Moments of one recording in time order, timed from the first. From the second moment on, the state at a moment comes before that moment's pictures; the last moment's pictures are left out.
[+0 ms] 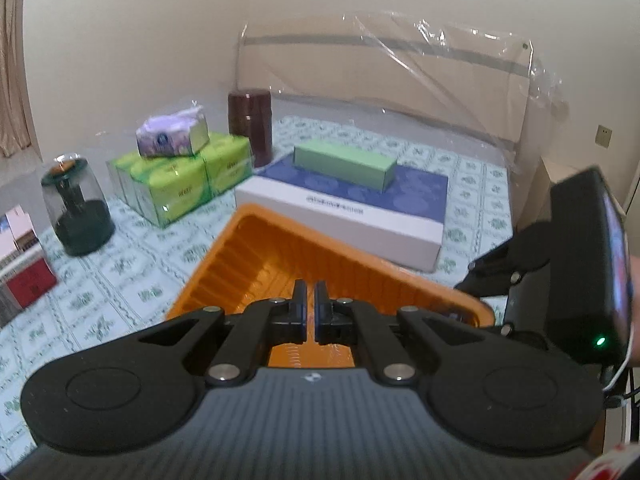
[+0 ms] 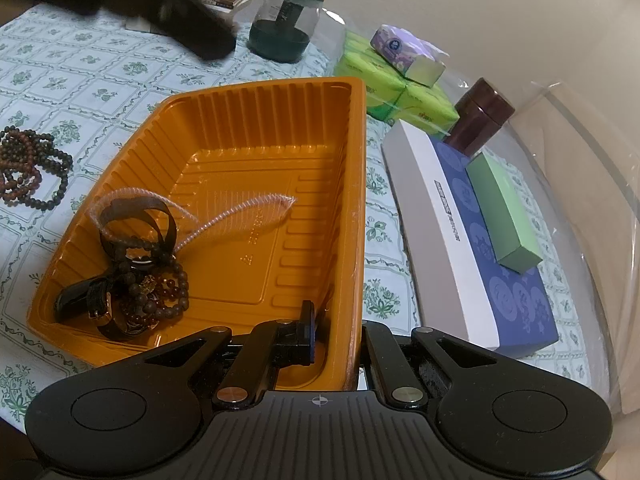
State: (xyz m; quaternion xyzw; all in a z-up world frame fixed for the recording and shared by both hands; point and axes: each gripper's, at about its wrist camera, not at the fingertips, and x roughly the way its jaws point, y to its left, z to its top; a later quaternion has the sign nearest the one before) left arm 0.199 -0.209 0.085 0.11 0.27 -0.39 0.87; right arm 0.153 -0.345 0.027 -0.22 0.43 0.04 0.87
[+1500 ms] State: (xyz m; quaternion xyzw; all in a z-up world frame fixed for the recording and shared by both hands) left arm 0.104 -0.039 -0.058 0.24 0.31 -0.21 0.89; right arm 0.151 -0.343 0.026 -0.22 0.43 0.03 0.87
